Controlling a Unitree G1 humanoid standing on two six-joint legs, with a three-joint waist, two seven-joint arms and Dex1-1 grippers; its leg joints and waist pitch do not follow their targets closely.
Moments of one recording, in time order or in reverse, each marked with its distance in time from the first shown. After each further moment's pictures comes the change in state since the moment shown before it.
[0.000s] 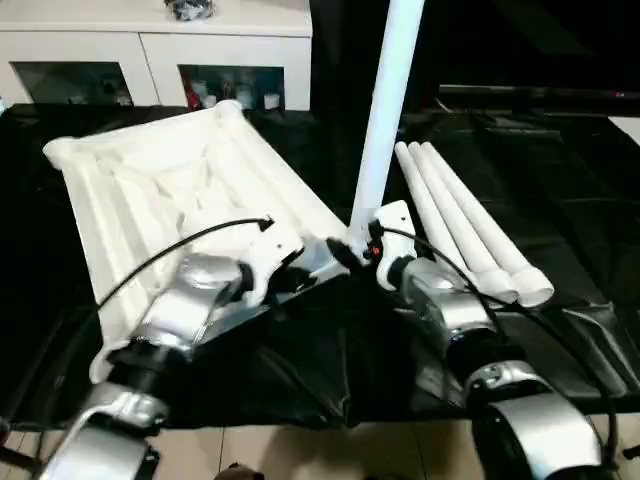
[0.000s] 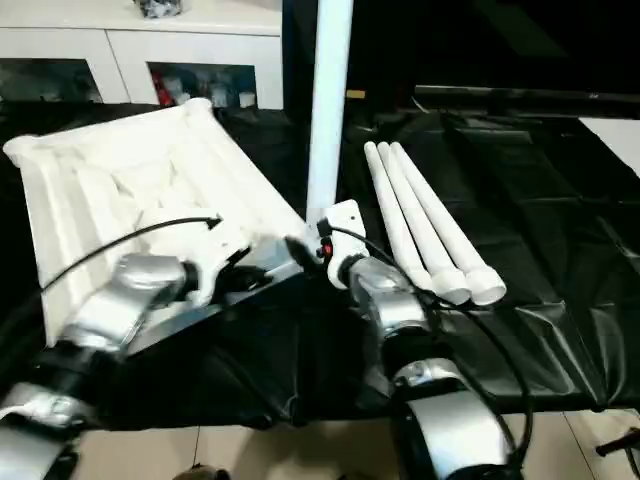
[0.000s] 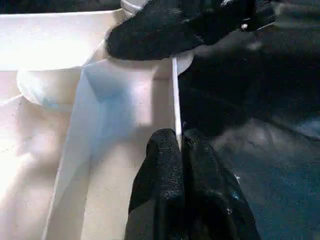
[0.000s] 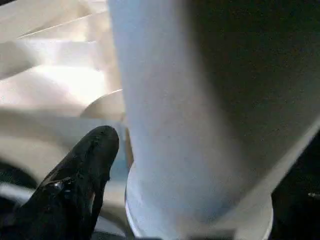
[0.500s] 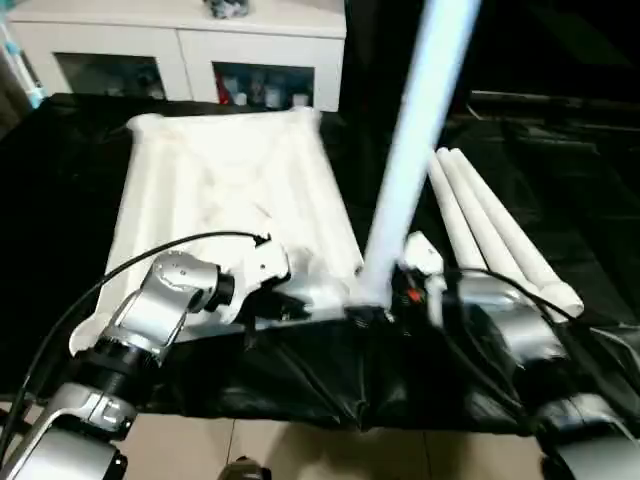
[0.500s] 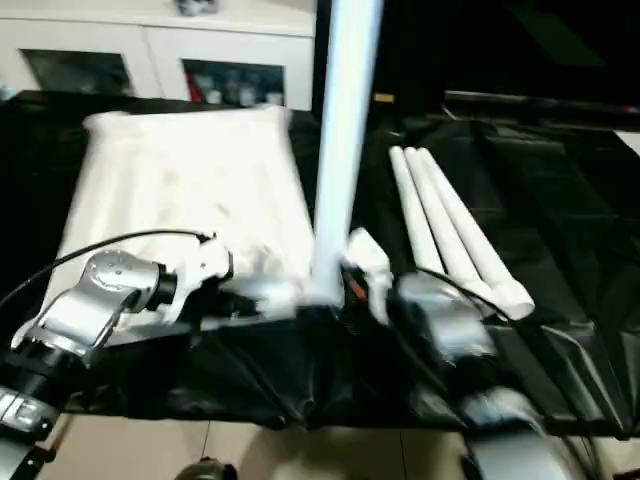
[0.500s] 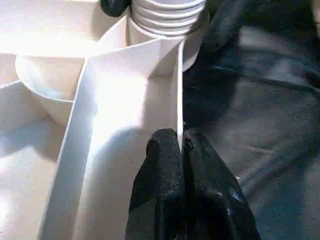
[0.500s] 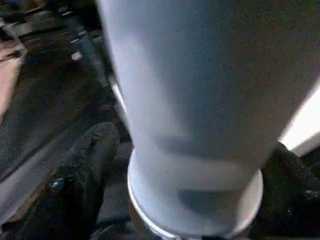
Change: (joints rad) left arm 0.004 0.101 -0.056 0.022 -0.051 -0.123 -0.288; right arm 0.203 -0.237 0.125 -0.344 0.068 0.081 0.583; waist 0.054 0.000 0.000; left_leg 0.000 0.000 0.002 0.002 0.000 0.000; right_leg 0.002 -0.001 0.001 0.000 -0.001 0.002
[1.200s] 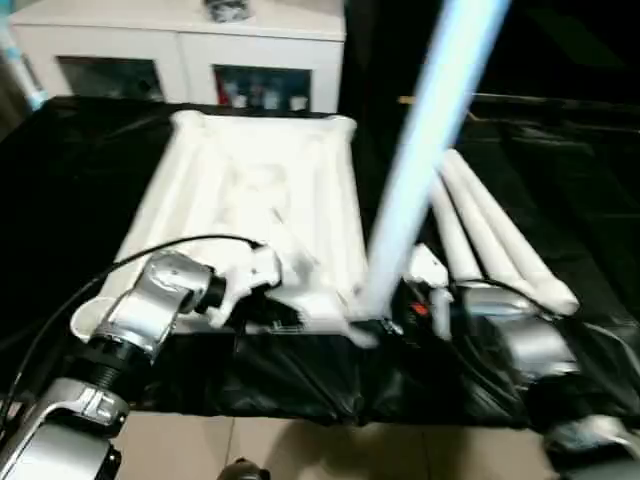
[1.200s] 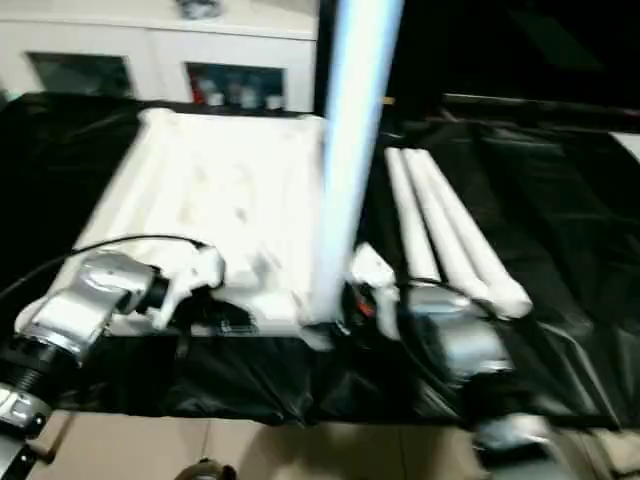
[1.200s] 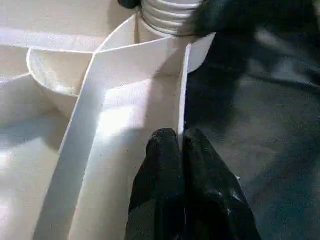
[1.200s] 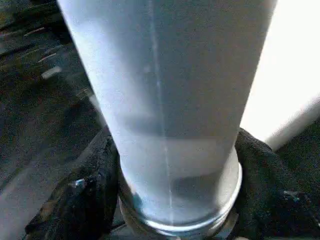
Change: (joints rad) left arm -0.021 -0.010 0.032 0.078 0.008 -0.029 0.083; right arm -0.011 0.104 -0.057 0.012 -0.015 0.077 -0.251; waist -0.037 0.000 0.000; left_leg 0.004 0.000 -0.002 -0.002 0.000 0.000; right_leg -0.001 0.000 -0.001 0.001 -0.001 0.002
